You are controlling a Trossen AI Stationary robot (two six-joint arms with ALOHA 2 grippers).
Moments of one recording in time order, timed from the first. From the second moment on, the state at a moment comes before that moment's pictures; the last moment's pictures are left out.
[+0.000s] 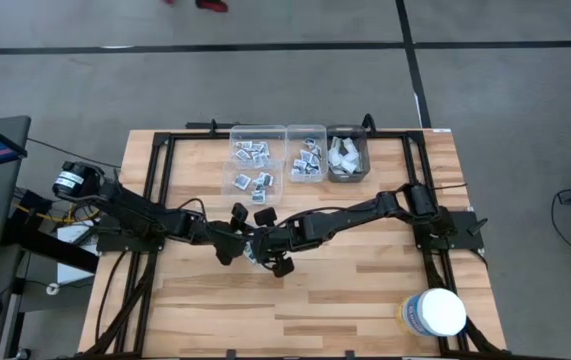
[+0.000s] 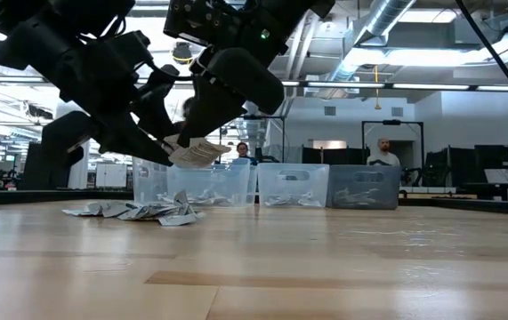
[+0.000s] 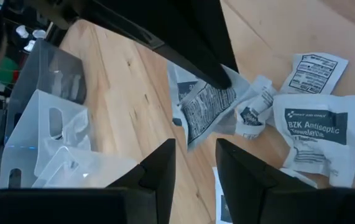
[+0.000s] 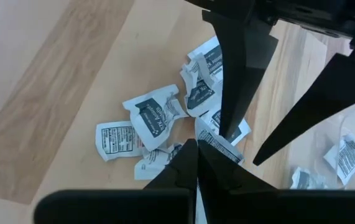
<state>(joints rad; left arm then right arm) -0.29 1.23 0.49 0.22 -0.41 0.71 0.19 2.14 1.69 -0.49 0.23 -0.35</state>
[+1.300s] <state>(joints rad) -0.29 1.23 0.49 0.24 -0.37 0.77 0.19 2.14 1.69 -0.50 0.23 -0.37</state>
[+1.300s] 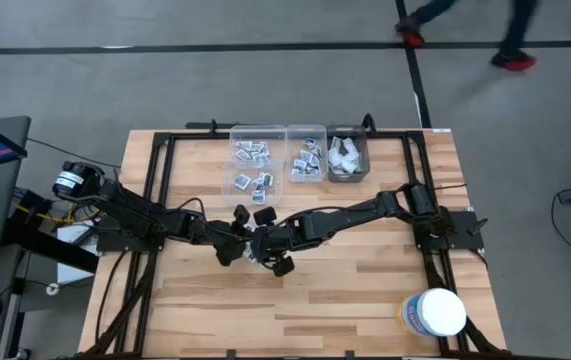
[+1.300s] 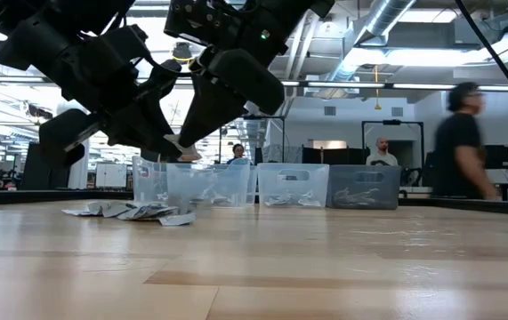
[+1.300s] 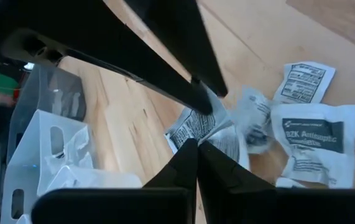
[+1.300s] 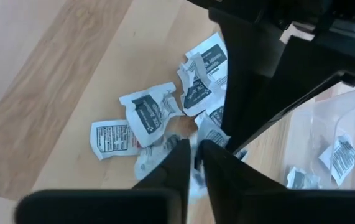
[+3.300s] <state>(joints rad) 0.78 1.24 0.76 0.17 0.37 0.12 0.05 2.07 1.66 -0.93 0.21 0.07</state>
